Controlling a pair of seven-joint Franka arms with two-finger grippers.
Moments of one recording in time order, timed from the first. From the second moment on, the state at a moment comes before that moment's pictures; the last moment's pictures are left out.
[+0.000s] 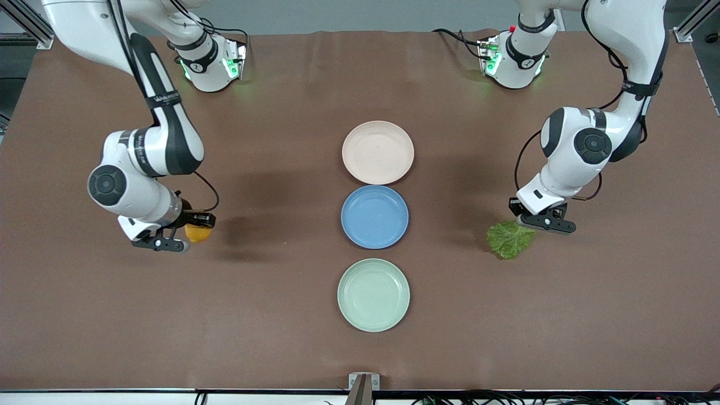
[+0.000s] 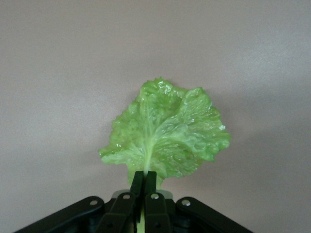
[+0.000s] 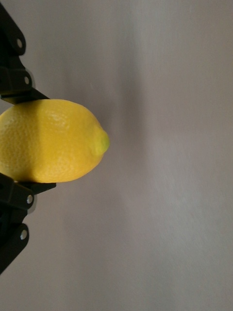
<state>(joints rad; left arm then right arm) -0.19 0.26 0.02 -2.23 0.04 2.61 0.05 0.23 0.36 -0.13 -2.01 0.09 2.30 0.12</state>
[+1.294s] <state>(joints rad) -0.16 0.22 0.02 -2.44 0.04 2.85 0.06 0.20 0.48 -0.11 -2.06 0.11 2.47 0.01</state>
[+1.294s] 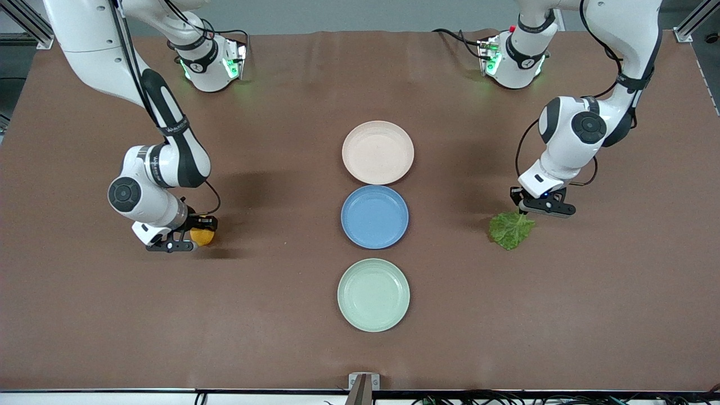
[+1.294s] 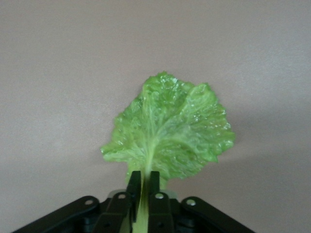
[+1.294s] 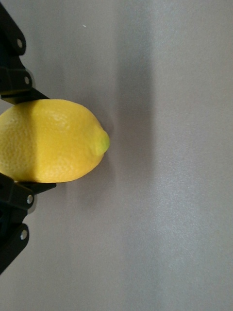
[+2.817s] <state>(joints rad) -0.14 -0.08 0.02 -1.70 0.04 1.75 0.05 0.15 0.26 -0.22 -1.66 0.02 1.84 -0.02</state>
